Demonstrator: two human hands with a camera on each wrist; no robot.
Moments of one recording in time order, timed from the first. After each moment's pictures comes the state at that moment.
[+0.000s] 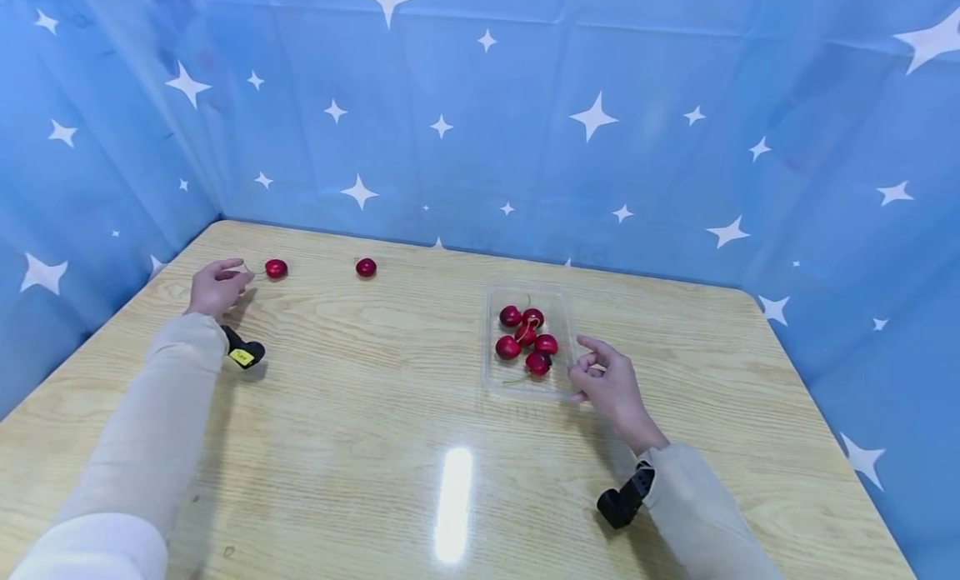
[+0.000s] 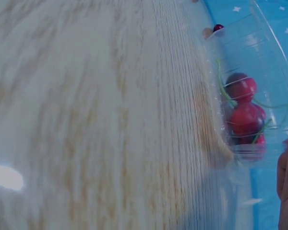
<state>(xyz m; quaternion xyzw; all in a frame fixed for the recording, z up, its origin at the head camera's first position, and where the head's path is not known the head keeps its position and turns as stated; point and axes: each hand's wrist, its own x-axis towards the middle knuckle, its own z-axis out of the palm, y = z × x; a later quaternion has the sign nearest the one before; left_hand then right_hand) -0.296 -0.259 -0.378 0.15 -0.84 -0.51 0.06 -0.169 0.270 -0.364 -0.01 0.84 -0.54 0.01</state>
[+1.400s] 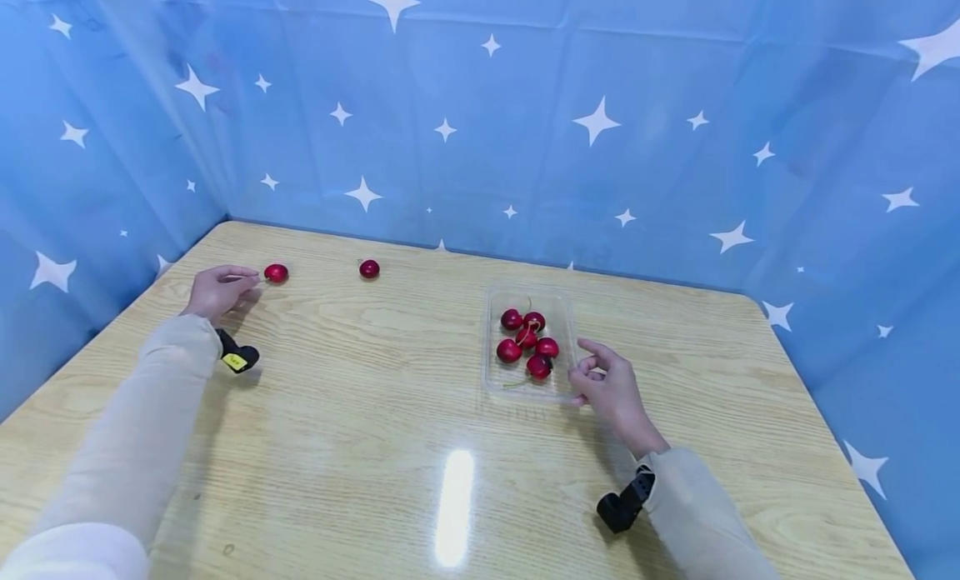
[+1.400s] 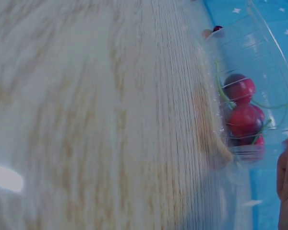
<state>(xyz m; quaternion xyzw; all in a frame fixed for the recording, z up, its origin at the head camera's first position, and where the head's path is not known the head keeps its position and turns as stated) -0.288 -0.264 -0.373 0.11 -0.87 -0.48 0.04 -0.168 0.269 -0.361 0.00 0.85 -0.53 0.02</state>
